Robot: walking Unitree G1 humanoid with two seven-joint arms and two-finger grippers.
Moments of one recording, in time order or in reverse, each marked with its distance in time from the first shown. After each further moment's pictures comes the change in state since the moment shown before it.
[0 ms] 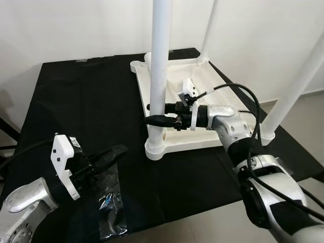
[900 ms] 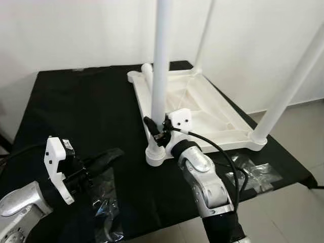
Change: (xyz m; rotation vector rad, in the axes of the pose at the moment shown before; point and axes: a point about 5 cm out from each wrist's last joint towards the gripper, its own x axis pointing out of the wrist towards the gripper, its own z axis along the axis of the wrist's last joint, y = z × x) left arm -0.003 0.005 0.005 0.000 -0.016 0.022; right arm 0.044 0.080 -0.027 0.051 -0.073 -0.751
